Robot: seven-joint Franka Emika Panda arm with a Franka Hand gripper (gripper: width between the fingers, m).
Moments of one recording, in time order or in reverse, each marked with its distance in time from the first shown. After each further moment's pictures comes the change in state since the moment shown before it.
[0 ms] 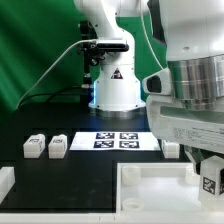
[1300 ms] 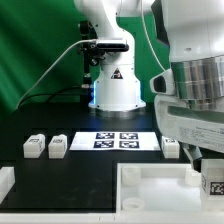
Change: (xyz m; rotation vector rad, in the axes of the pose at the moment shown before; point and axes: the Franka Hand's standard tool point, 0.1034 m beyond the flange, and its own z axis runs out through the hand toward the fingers) arm -0.007 0.001 0.002 0.012 0.004 -0.141
